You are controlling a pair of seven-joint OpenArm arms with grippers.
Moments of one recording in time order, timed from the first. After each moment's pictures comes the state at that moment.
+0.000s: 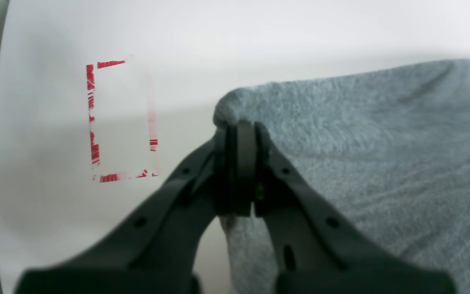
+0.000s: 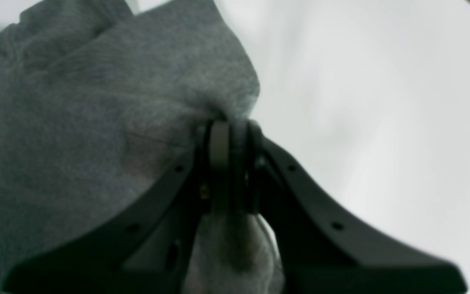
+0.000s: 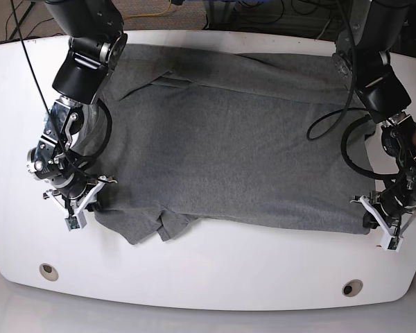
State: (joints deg) left arm -27.6 -14.2 -27.7 77.0 -6.7 -41.9 57.6; right arm 20.3 8.2 26.6 75.8 0.7 40.5 -46.5
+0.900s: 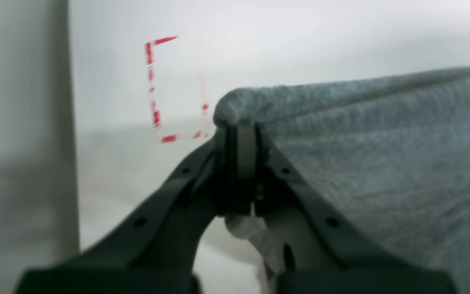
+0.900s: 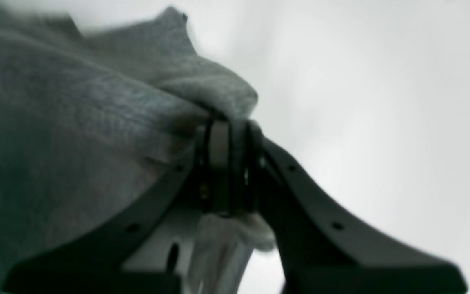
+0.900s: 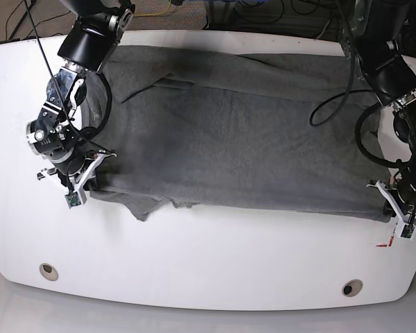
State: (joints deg) left arm -21.3 -17.8 -27.8 89.3 -7.3 -42.0 63.5; right arm 9.4 6.5 26.8 93.2 0.9 40.8 -52.8
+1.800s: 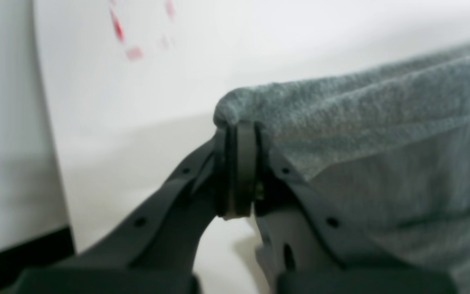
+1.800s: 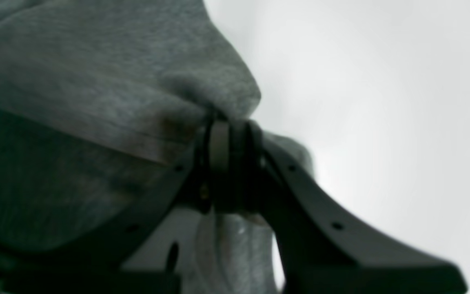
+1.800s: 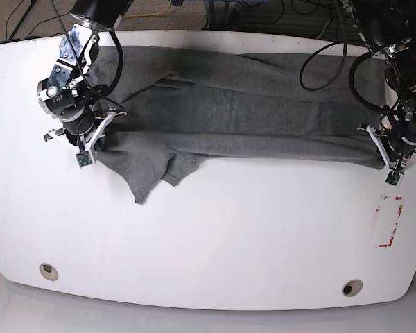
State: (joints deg) left arm -1.4 -17.6 -27.7 101.1 -7.3 -41.9 63.5; right arm -5.2 1.8 26.9 105.6 0.9 40.6 -54.6
